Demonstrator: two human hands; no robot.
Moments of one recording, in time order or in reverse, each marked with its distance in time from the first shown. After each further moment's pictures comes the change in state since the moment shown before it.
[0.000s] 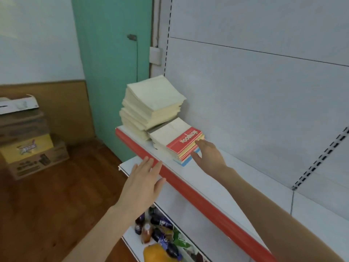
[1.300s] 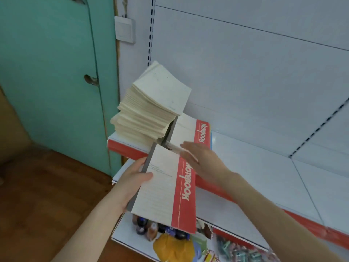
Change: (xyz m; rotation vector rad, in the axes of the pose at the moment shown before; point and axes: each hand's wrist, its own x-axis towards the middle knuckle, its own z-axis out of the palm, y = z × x) left_hand 0.092 -0.190 -0.010 -1.378 -0.665 -0.459; right_hand 0.056 -0.142 0.045 0.073 0.059 0.080
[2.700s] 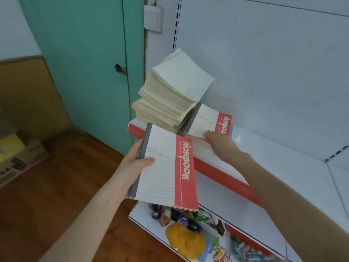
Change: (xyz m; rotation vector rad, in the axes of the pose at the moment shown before) left_hand -0.020 -0.018 -0.006 -0.138 0.181 0.079; right_hand 0.046 0.069 0.031 -0.289 -0.129 0.076
